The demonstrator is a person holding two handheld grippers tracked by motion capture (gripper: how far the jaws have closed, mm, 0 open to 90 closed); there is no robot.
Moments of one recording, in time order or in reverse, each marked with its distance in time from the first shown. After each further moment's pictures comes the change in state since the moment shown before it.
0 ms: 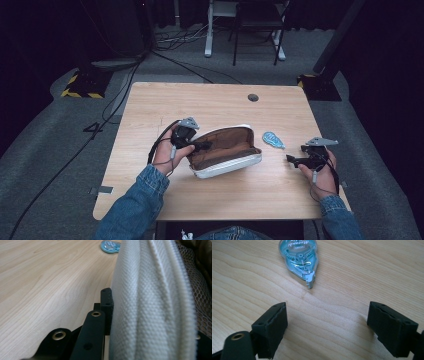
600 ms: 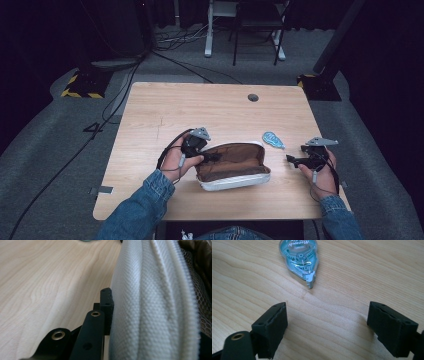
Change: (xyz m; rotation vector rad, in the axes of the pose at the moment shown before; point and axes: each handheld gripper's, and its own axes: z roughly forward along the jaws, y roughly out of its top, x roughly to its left) left arm -0.023 -0.007 0.030 0.066 -0.096 0.054; right arm 0.000 0.000 0.000 0.001 0.002 -0.002
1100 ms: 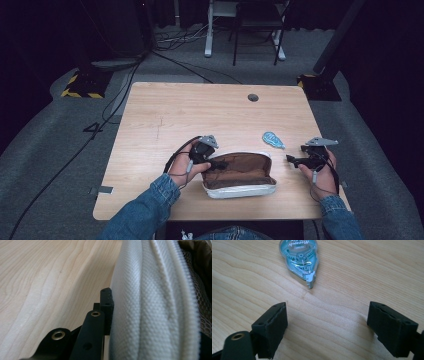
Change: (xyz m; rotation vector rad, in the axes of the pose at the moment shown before) left arm -0.007 -0.005 0.028 0.032 -0.068 0.013; right arm 0.000 0.000 0.000 0.000 0.000 -0.001
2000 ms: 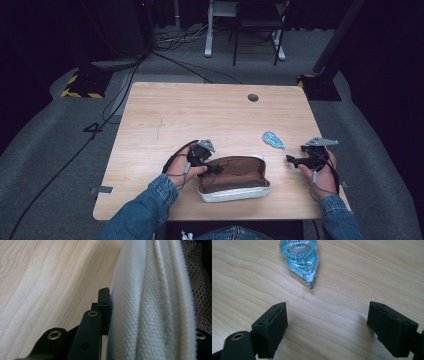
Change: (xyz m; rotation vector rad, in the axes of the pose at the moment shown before) left arm 0.012 -0.019 0.005 0.060 0.006 -0.035; right arm 0.000 0.000 0.000 -0.001 0.001 -0.001
